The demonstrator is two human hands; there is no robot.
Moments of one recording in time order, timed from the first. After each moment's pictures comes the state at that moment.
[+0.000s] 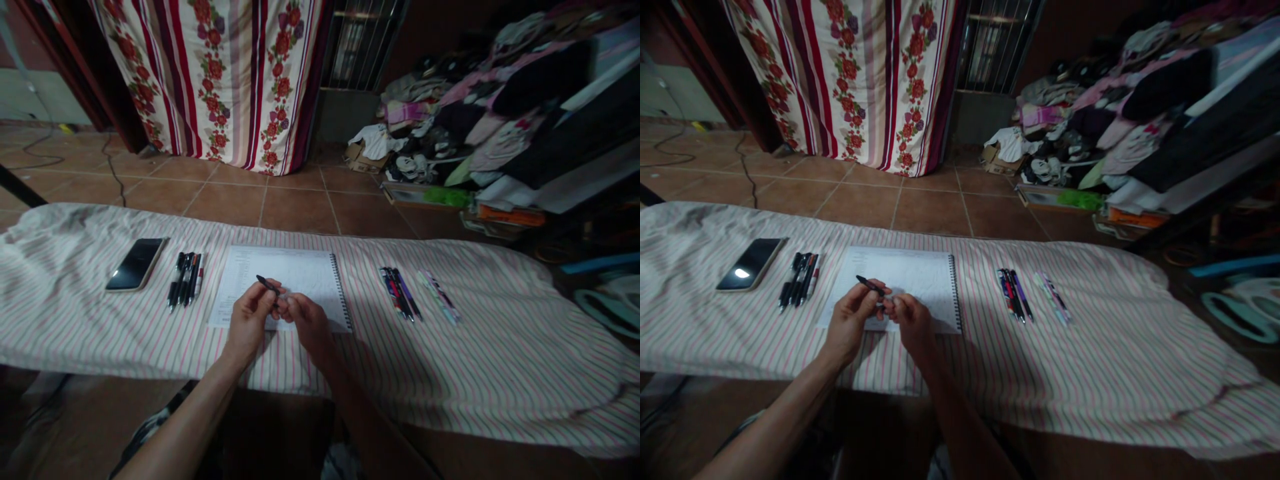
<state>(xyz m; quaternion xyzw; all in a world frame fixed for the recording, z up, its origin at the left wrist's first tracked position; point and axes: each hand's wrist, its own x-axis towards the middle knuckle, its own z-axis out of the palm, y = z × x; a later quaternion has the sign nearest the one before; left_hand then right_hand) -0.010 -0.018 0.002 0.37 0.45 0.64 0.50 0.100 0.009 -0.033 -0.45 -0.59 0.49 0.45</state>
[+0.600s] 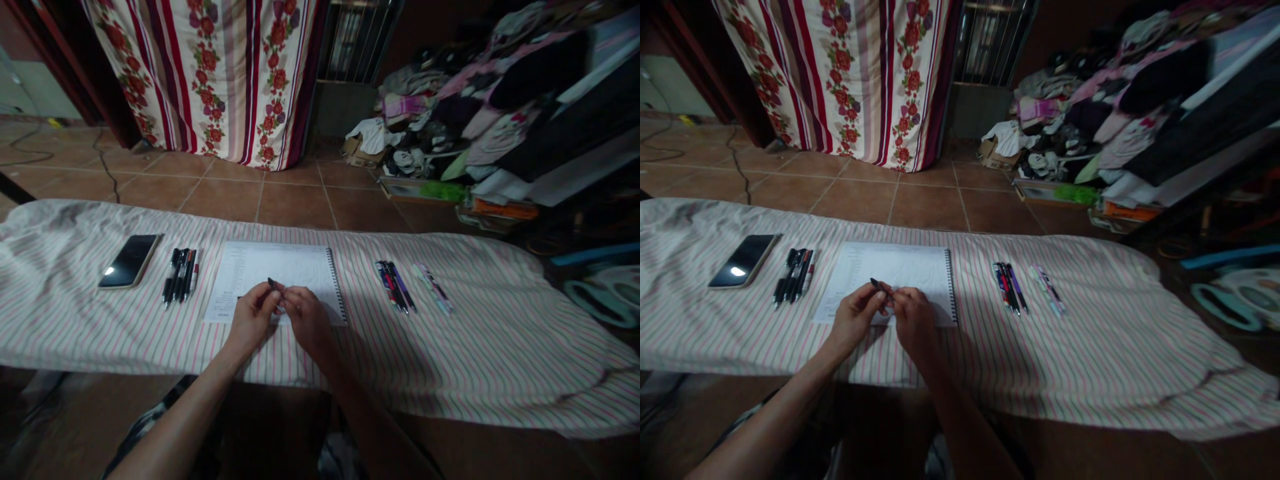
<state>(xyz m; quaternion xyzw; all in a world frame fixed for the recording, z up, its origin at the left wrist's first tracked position) -0.010 -0.013 -0.013 0.47 0.50 0.56 0.46 0.116 0.010 -0.045 -0.47 -0.77 0.24 0.37</state>
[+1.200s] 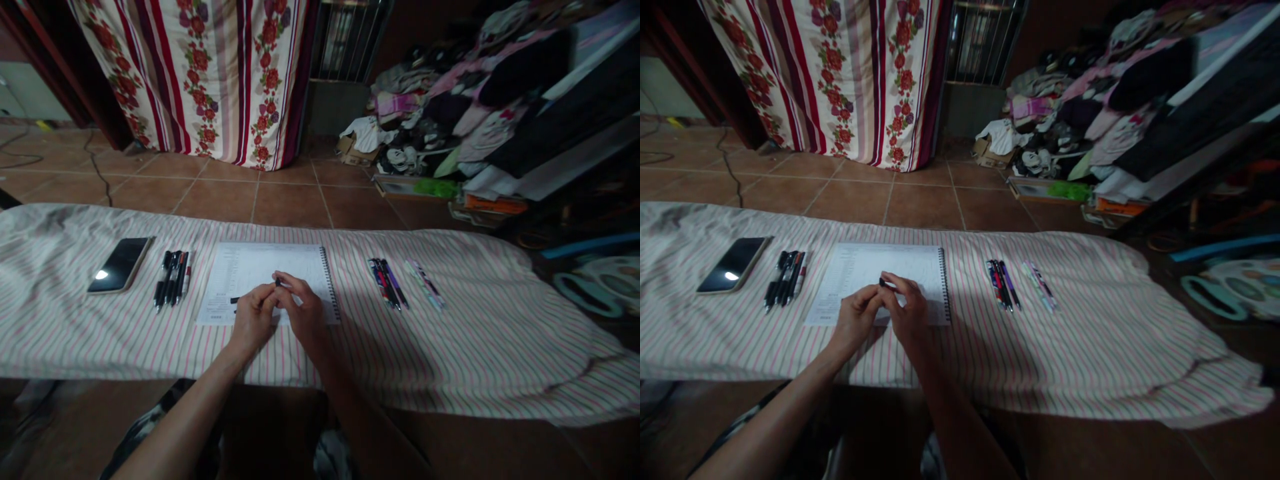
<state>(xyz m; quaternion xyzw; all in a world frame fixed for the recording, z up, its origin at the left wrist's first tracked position) -0.001 -0.007 -0.023 0.60 0.56 0.49 0.30 0.108 0.014 -0.029 -0.43 -0.65 0.33 0.53</state>
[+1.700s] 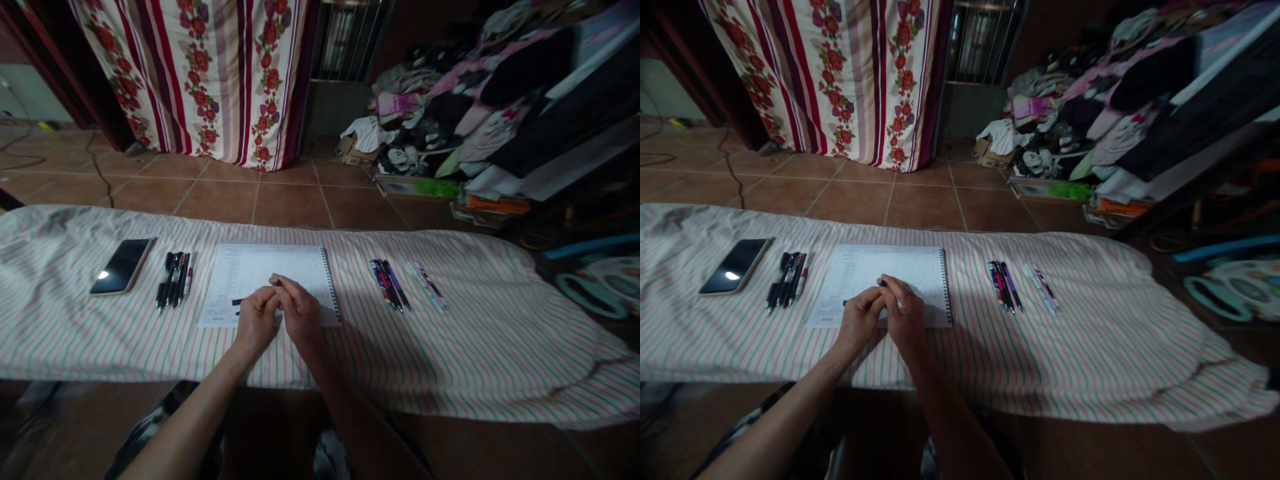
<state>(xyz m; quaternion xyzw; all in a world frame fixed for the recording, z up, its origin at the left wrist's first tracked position) 0.001 -0.006 -0.028 0.59 0.57 0.49 0.30 0.099 0.015 -0.033 -0.42 -0.68 0.27 0.54</state>
